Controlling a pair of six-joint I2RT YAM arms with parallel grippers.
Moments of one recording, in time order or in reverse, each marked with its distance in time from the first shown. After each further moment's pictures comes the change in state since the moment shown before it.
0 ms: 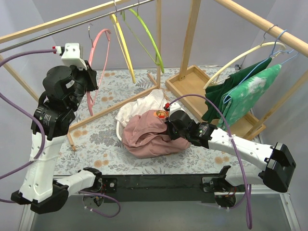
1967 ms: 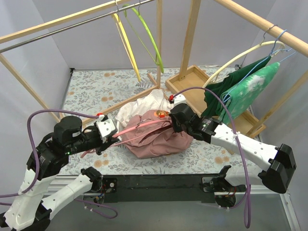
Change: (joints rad) left arm -0.253 -0.478 -0.539 -0.316 0.653 0.456; right arm -0.052 -0.003 0.118 -0.129 0.138 -0.051
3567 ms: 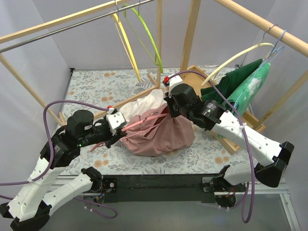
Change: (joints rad) left arm -0.037 0.072 -0.076 0.172 -0.031 -0.029; right arm -0.010 0.090 0.373 -0.163 -0.053 -0.126
